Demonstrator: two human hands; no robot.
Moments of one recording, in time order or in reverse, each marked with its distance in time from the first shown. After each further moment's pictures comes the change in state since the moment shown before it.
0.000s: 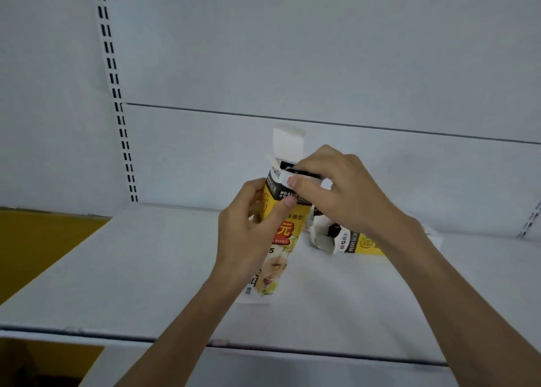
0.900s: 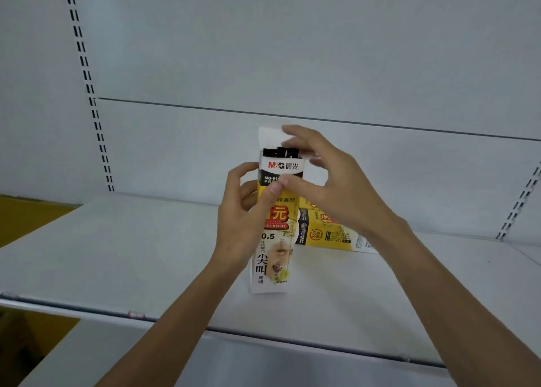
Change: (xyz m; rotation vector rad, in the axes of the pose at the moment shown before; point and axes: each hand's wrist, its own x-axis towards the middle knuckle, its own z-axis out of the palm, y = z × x) left_hand -0.017 0.007 0.102 -0.110 0.071 -0.003; right_hand -0.048 0.077 -0.050 0.256 0.073 -0.030
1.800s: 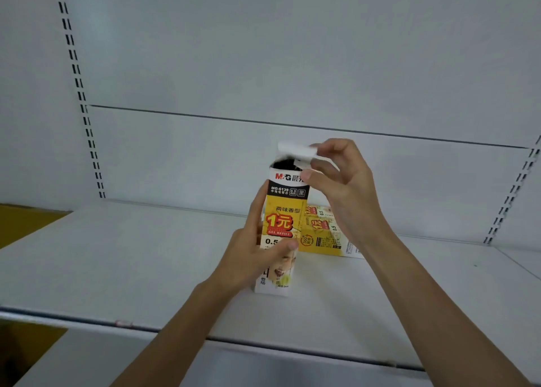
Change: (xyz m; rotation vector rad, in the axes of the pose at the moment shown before) left_hand -0.007 -0.025 0.003 0.302 -0.361 -0.025; right_hand -0.007 0.024 -0.004 0.678 0.253 0.118
